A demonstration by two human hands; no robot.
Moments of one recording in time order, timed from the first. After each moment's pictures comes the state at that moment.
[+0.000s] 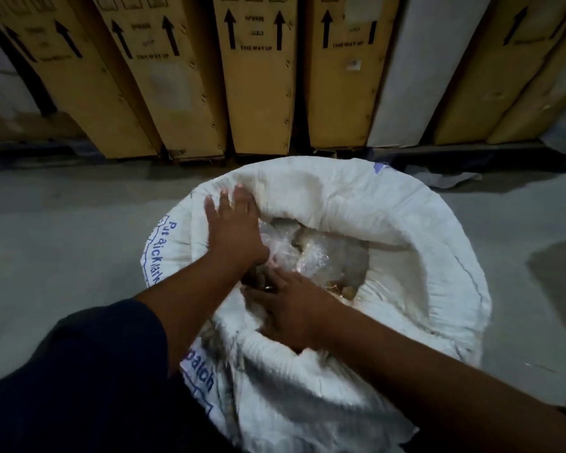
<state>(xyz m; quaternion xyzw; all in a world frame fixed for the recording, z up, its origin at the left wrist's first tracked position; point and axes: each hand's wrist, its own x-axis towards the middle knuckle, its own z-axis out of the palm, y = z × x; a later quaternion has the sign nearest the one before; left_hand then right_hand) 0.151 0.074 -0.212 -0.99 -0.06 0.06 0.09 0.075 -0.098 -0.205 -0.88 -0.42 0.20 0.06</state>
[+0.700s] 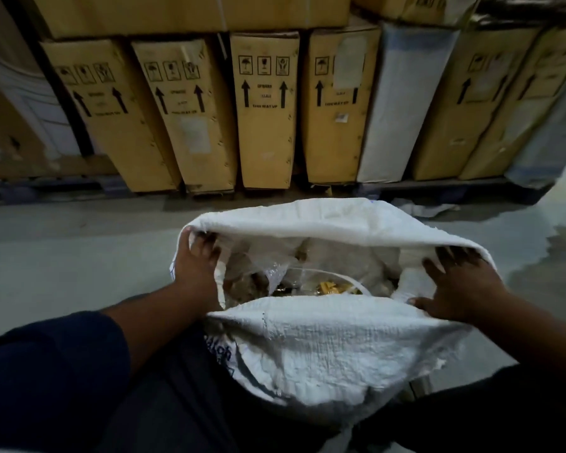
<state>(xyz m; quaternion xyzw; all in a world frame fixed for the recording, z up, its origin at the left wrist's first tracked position) 0.009 0.125 -0.128 -0.88 -0.06 0.12 0.46 0.064 -0.321 -0.128 -0.95 -0.05 0.13 -0.28</state>
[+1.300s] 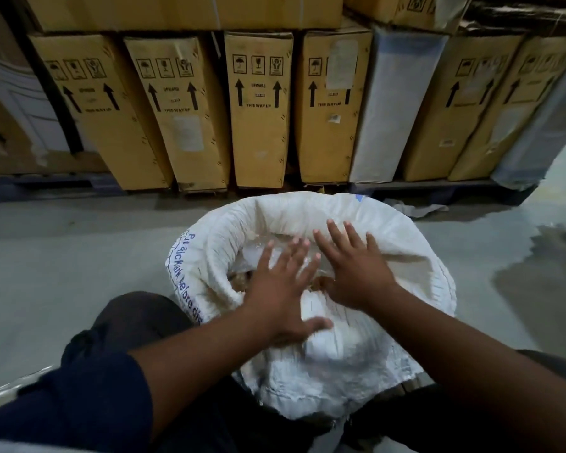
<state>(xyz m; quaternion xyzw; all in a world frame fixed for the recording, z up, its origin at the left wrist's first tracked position) -0.009 0.008 -0.146 -0.98 0.19 0.00 0.03 0.057 -0.181 -0.134 -0.97 -0.23 0.00 -0.07</state>
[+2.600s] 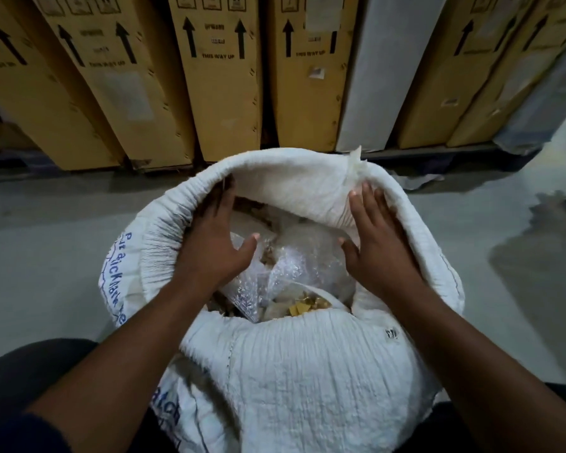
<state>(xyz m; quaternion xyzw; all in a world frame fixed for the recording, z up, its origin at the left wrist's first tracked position) 0.132 0.058 -0.180 -0.95 0.02 -0.14 -0.26 0.146 -0.234 -0.173 -0.96 -0.15 -0.12 0.20</state>
